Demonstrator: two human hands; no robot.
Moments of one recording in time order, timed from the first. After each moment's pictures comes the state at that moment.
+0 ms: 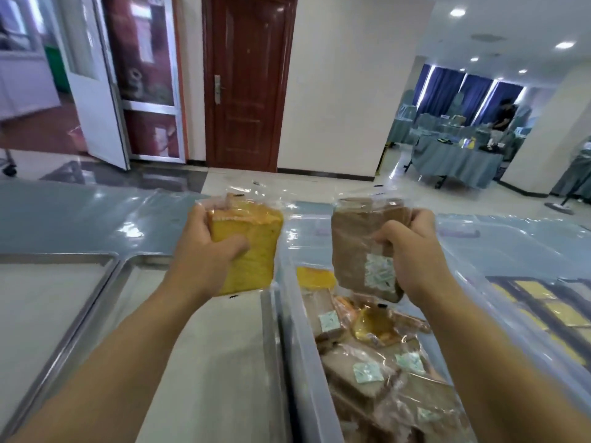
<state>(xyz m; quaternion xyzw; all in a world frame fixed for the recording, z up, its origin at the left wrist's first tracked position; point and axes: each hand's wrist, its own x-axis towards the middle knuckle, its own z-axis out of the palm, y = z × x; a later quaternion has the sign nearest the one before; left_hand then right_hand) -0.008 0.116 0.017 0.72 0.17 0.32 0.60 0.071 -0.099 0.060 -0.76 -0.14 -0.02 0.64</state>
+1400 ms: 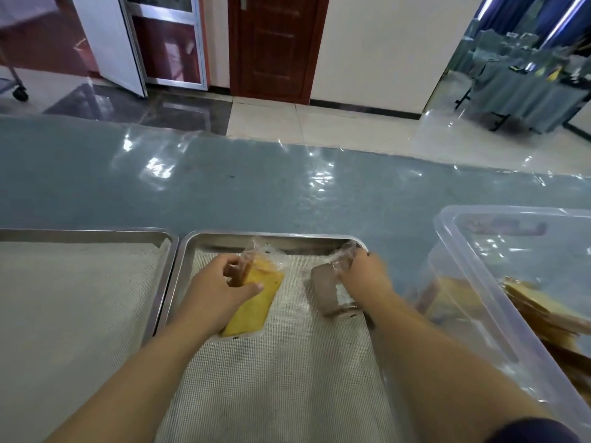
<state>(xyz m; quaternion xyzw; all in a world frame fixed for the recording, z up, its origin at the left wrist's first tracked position) 0.053 0.350 -0.161 0.81 0.30 0.06 0.51 0.226 0.160 -0.193 -0.98 -0.08 0.10 0.12</state>
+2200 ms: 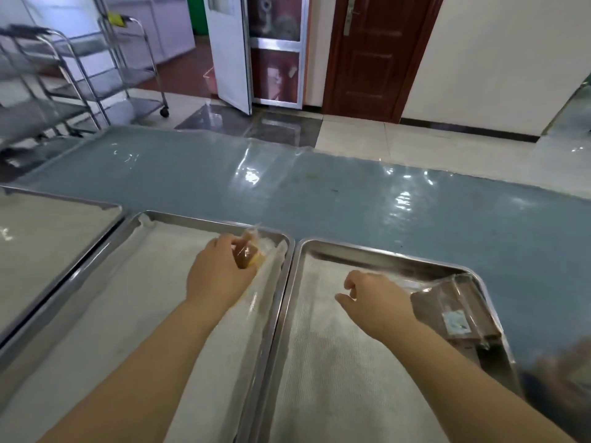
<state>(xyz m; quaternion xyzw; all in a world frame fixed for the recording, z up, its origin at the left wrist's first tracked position) -0.039 0.479 -0.153 0.84 0.44 0.18 0.27 0.107 0.284 -0.156 -0.92 -0.38 0.09 0.08</state>
